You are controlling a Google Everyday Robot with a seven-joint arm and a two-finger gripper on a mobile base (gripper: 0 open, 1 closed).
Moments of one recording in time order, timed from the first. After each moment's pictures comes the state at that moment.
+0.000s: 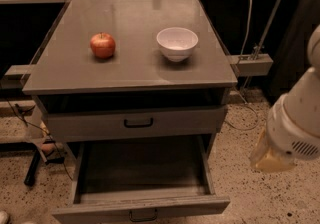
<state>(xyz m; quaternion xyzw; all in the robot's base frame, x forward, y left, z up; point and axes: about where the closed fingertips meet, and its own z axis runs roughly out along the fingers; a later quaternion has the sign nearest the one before) 0.348 -0.203 0.836 -0.59 0.81 0.03 0.06</state>
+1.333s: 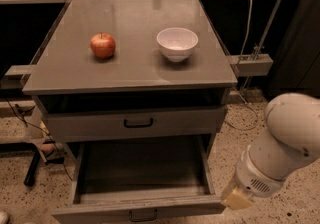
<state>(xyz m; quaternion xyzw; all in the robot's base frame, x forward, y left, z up) 0.321 -0.168 0.698 -0.53 0.83 0.16 0.03</state>
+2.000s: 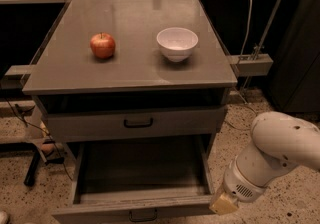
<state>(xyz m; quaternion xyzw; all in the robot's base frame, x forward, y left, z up) 0.326 -0.152 0.639 -0.50 0.84 0.21 0.02</state>
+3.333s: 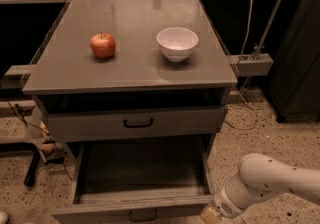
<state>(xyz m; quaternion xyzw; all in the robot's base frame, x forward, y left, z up) 0.342 -0.153 0.487 -0.40 0.88 0.23 0.05</state>
